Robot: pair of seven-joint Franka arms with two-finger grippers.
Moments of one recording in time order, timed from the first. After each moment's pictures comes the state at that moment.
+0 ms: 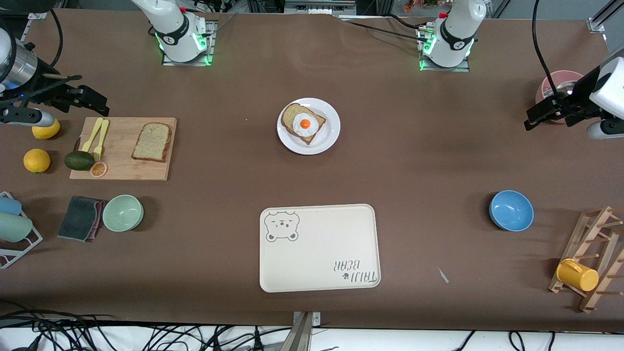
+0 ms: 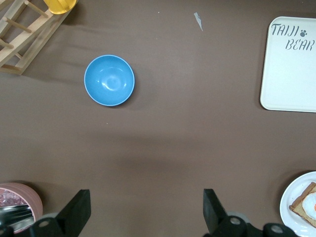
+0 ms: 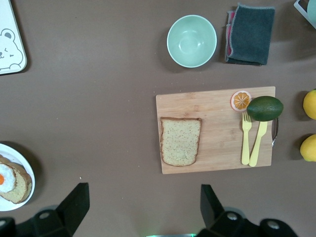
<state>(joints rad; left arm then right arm) -0.01 0.00 0.00 -1.63 -0.02 1.59 -0.13 -0.03 -0.06 0.07 -1.74 0.00 1.60 0.13</state>
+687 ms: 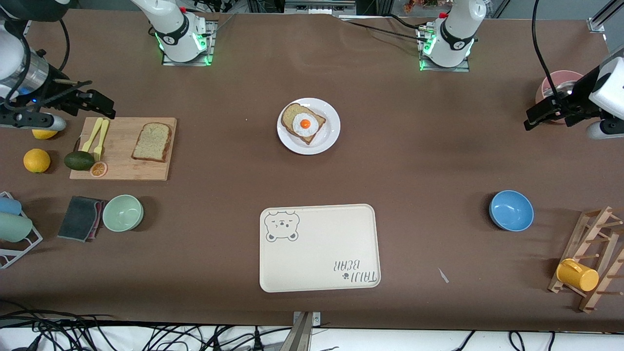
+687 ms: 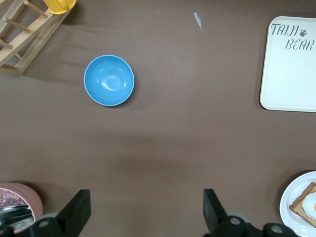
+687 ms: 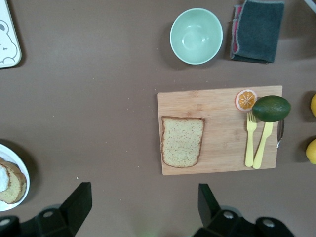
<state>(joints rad) -0.01 0.00 0.00 -1.63 -0.02 1.59 -0.13 -0.03 -0.06 0.08 -1.82 0.00 1.66 0.12</state>
